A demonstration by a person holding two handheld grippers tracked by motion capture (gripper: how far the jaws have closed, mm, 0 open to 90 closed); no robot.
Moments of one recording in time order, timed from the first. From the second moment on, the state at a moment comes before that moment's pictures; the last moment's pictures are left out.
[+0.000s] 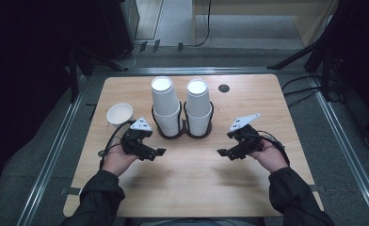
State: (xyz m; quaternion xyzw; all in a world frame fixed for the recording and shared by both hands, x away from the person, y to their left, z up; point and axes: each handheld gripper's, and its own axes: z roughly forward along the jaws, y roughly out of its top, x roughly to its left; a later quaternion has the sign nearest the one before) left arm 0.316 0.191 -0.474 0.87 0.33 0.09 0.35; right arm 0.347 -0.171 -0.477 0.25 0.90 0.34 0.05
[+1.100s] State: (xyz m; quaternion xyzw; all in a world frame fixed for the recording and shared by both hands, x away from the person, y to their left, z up) left arm 0.320 0.118 -0.489 0.90 0.27 0.05 0.34; right arm 0.331 -0.170 -0.480 0.26 0.90 0.35 0.05
